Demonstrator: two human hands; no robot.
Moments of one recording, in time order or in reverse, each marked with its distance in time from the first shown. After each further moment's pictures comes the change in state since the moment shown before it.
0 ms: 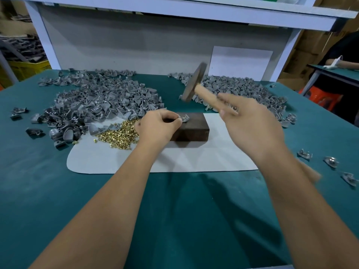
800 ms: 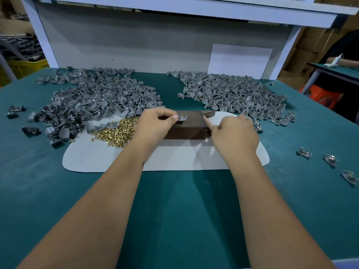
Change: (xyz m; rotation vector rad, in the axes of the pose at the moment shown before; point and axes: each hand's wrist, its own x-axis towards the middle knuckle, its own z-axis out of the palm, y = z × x) left_hand 0.002 -0.004 -0.006 -0.141 -0.130 -0.010; right_hand 0.015 0.022 0.062 -0.297 0.045 0.130
